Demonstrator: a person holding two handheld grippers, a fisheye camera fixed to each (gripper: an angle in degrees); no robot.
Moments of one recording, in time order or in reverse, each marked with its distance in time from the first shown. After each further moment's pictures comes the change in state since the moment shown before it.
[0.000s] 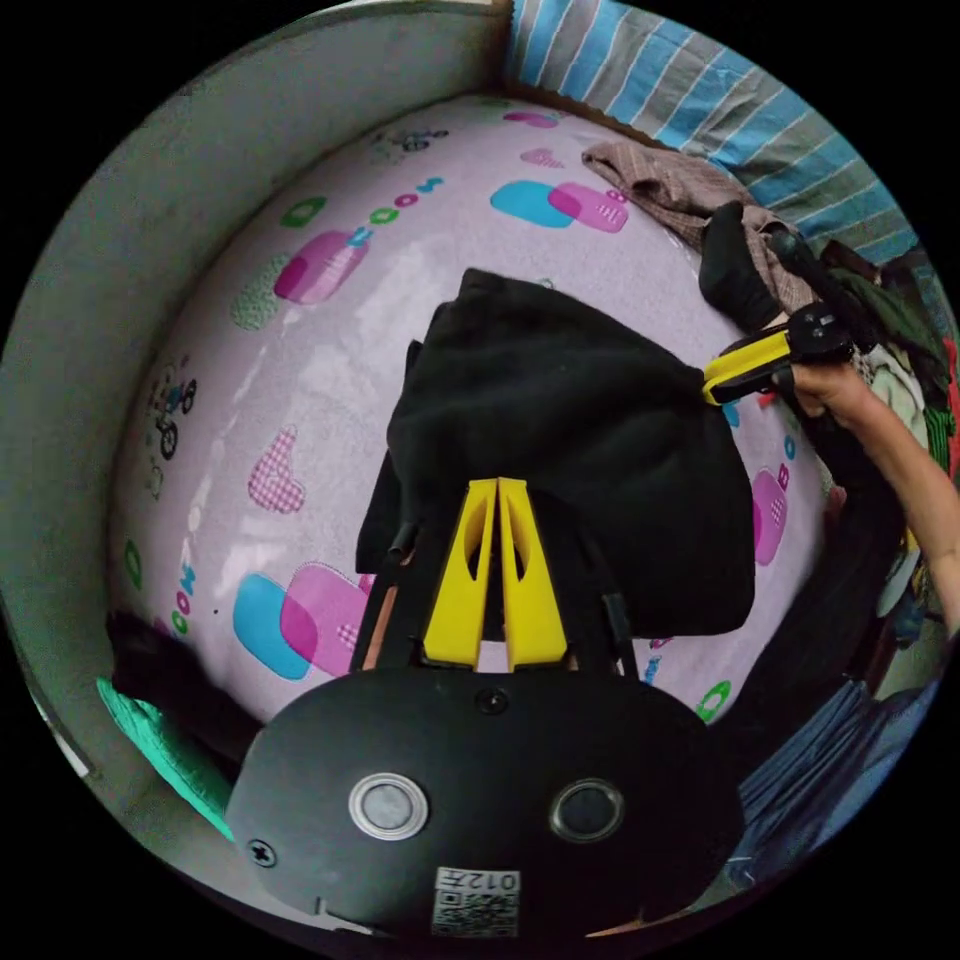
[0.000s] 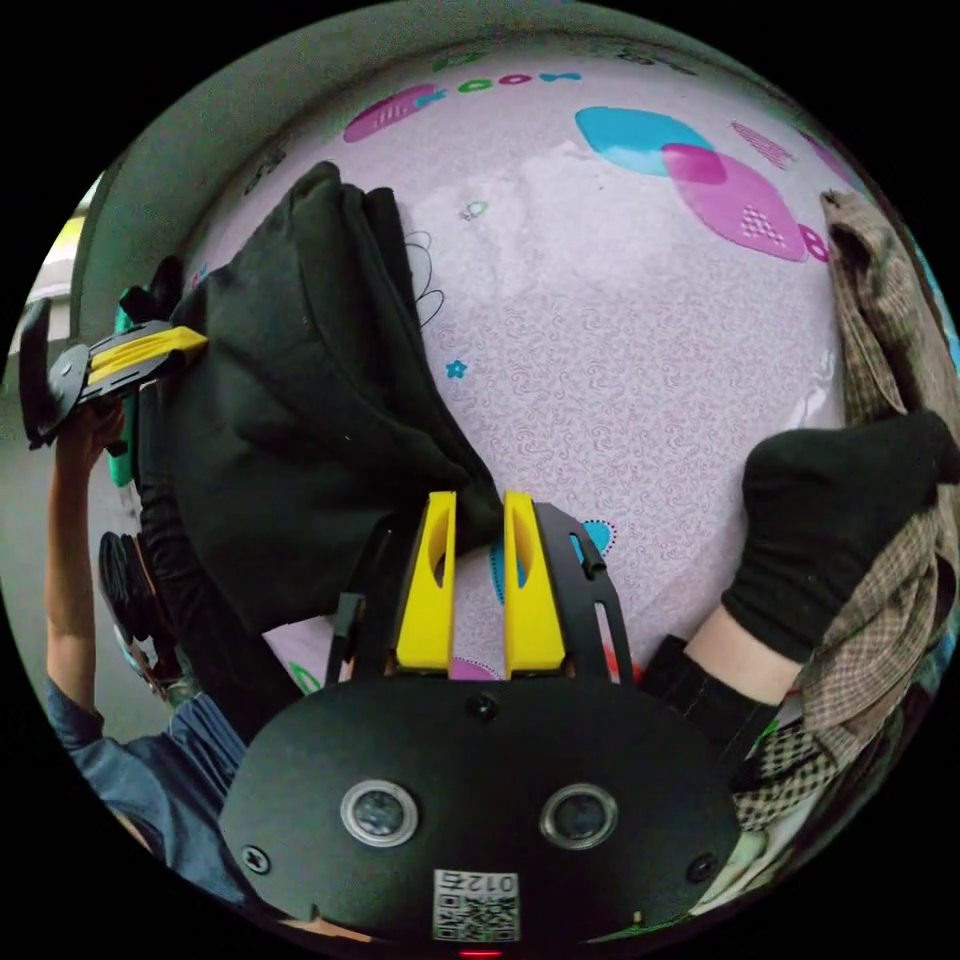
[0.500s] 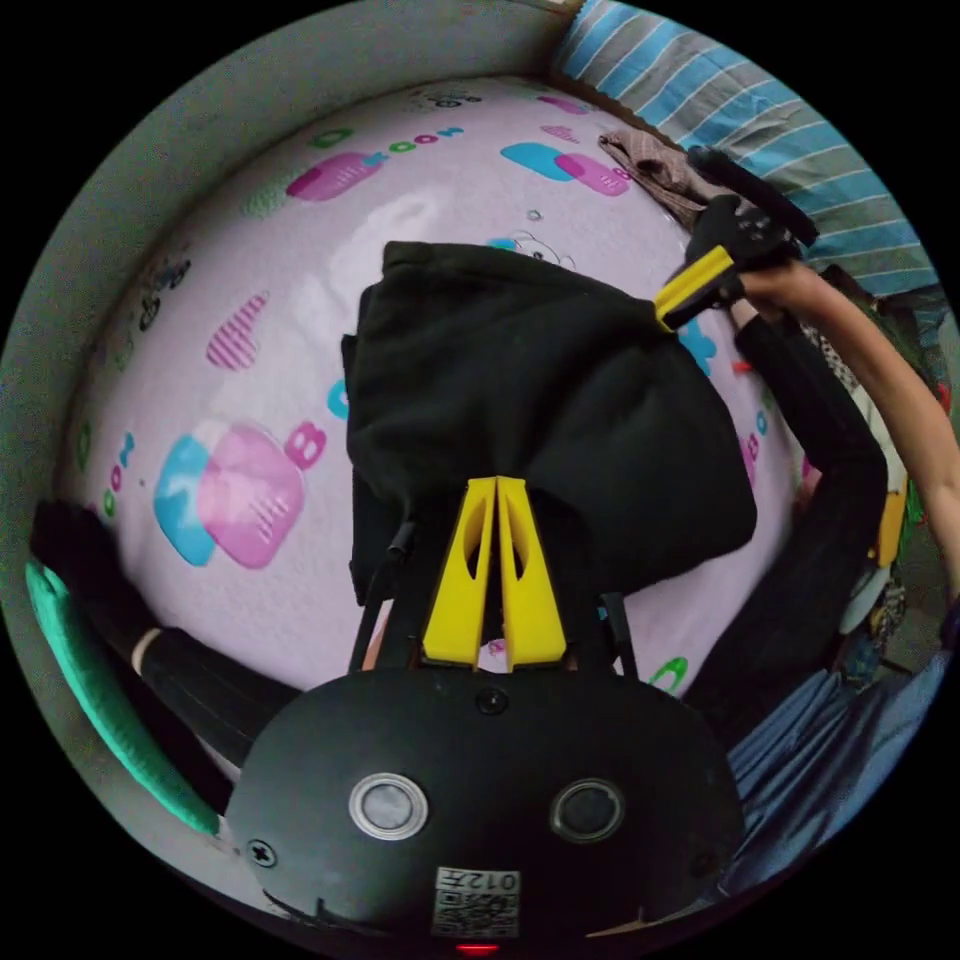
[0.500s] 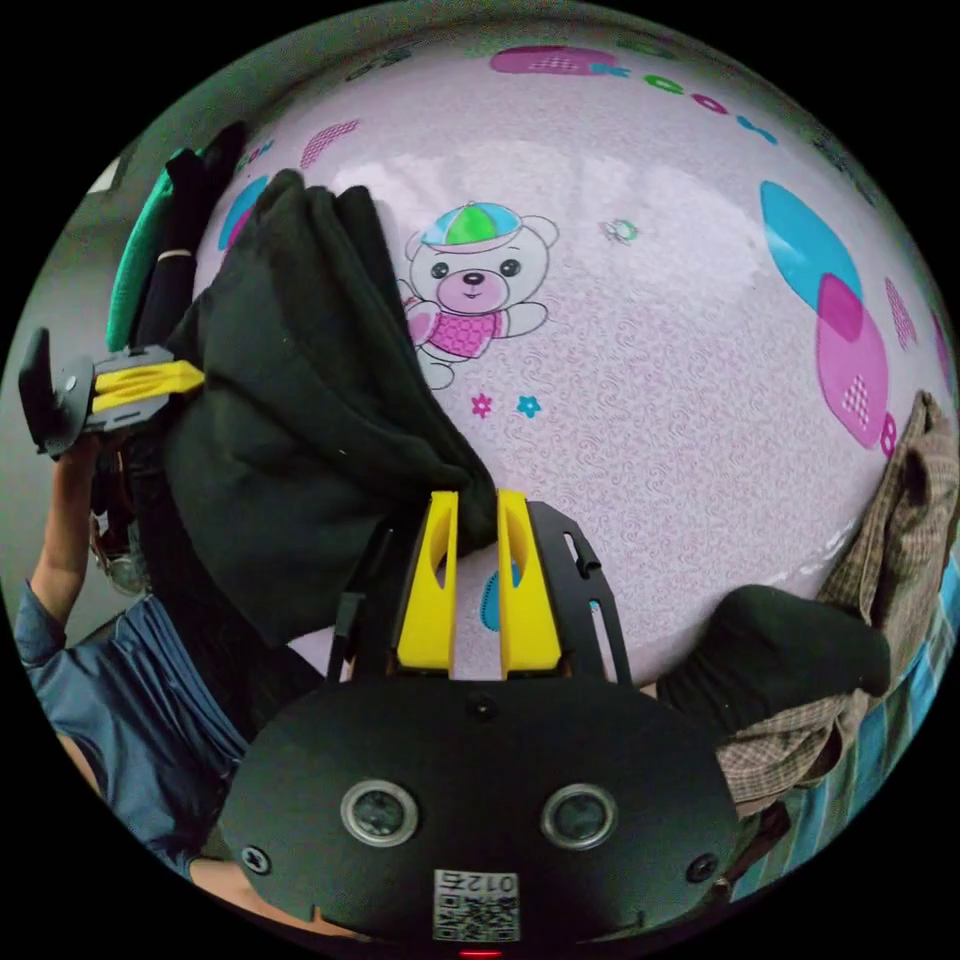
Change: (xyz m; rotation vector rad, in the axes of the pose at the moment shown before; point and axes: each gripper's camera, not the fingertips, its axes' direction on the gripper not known) left arm -0.024 0.123 0.007 -0.005 0.117 -0.132; right arm -0.045 -0.078 -0.025 -0.173 0.089 -0.330
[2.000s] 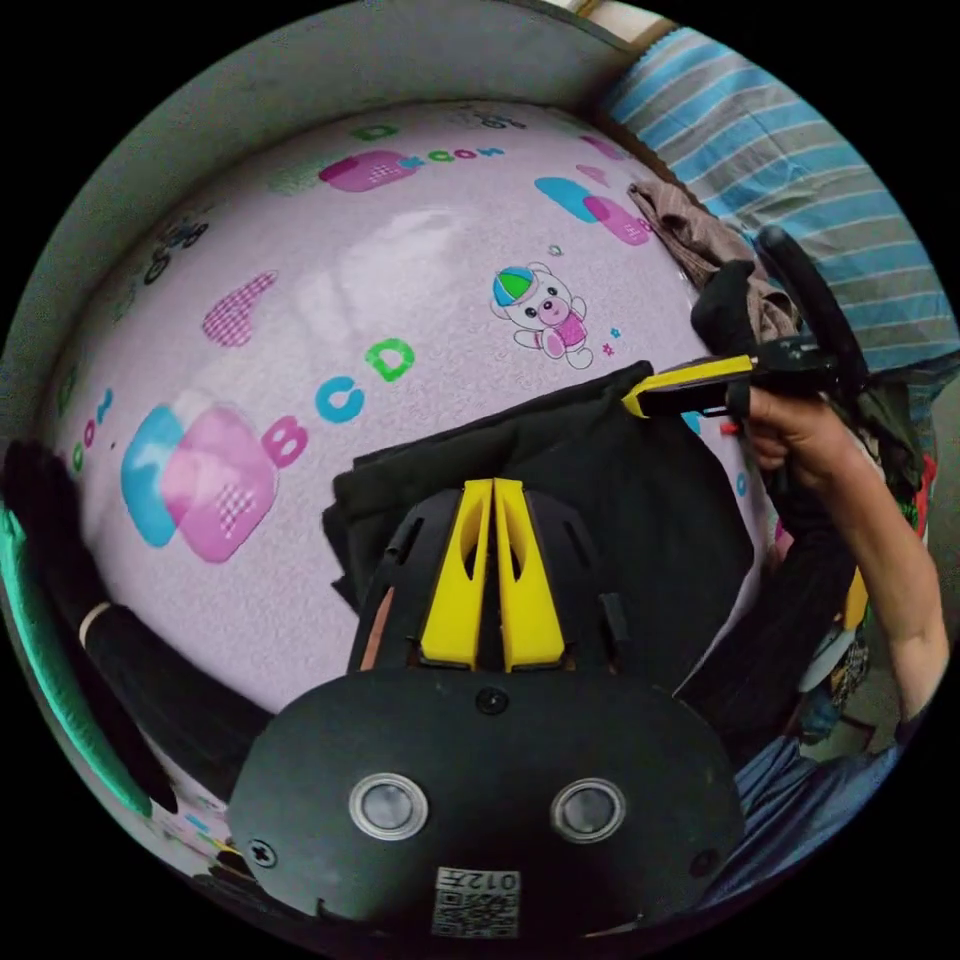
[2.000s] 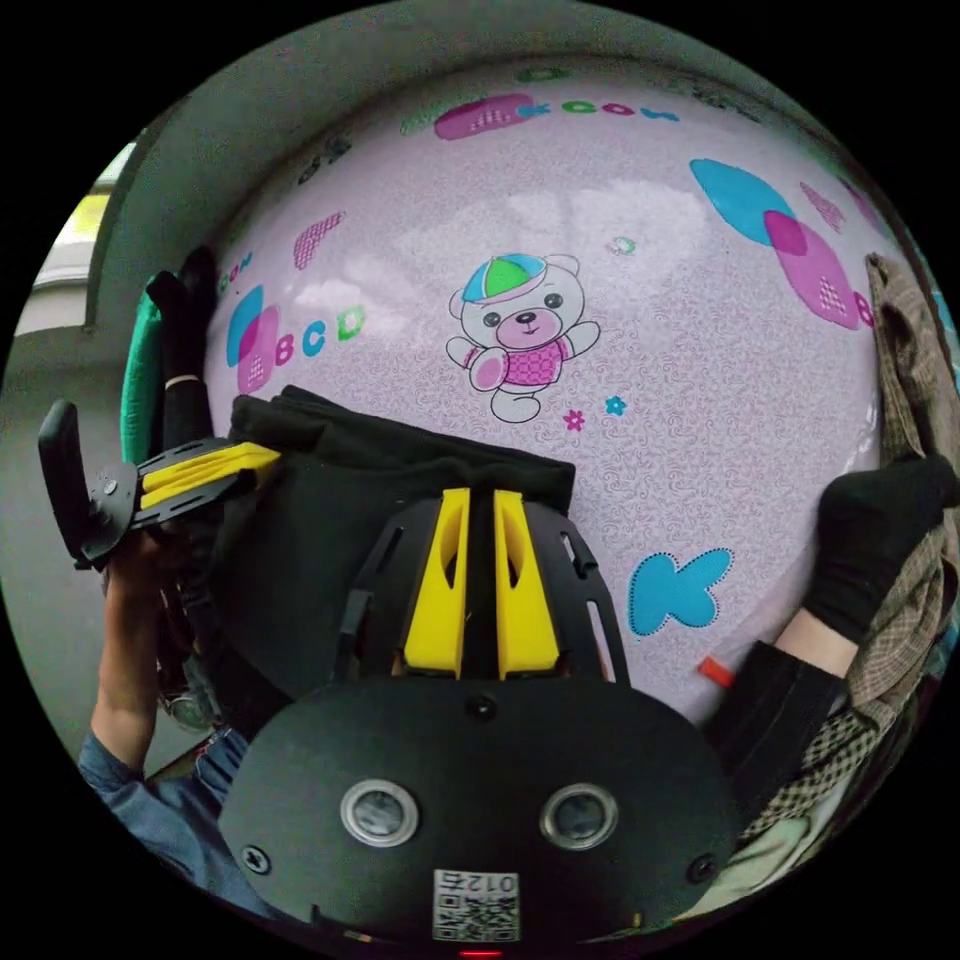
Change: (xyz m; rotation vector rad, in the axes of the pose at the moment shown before) left arm -0.031 0.032 0.004 0.103 0.061 -0.138; right arm -0.086 0.029 -0.047 0.228 -0.092 0.307
